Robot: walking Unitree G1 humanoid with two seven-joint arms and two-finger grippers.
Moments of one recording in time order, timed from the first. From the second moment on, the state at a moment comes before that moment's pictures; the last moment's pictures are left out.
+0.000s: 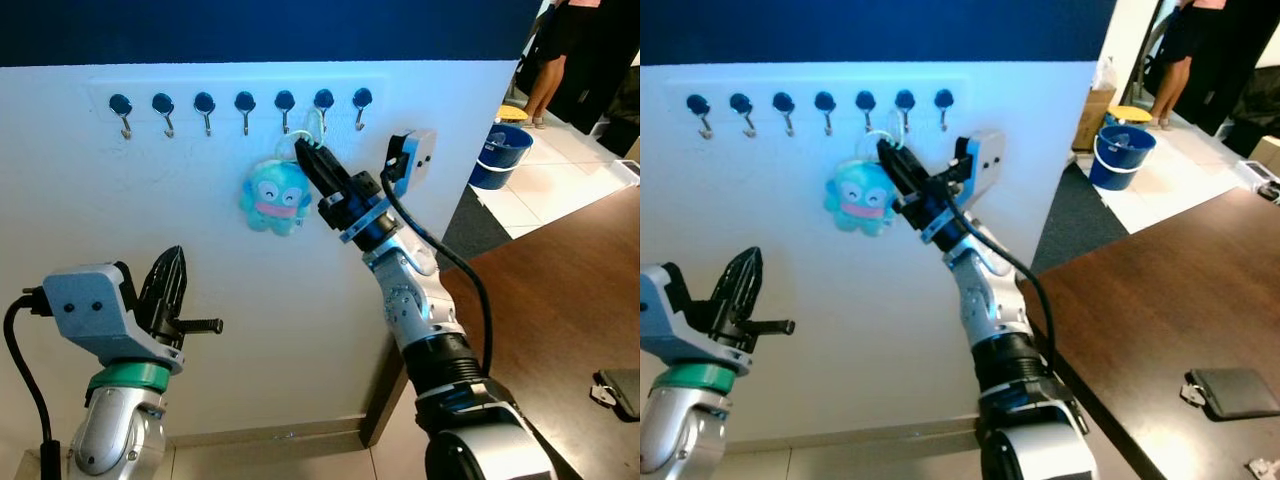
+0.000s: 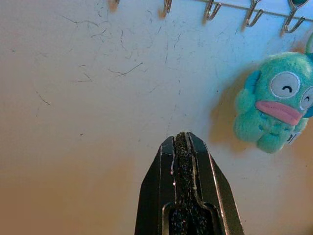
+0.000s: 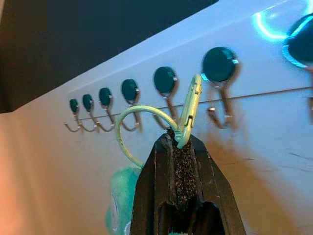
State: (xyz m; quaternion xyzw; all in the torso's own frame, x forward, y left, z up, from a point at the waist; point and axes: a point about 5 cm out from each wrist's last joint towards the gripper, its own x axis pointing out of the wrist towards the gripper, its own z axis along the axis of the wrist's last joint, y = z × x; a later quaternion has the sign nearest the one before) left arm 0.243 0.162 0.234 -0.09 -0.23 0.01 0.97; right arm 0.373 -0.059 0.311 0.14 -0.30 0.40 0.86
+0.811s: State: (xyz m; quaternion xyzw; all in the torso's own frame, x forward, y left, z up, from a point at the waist) left arm 0.243 0.161 0.233 -0.09 -0.22 0.01 0.97; right arm 0.382 -0.061 0.294 0.15 -0.23 0.39 0.88
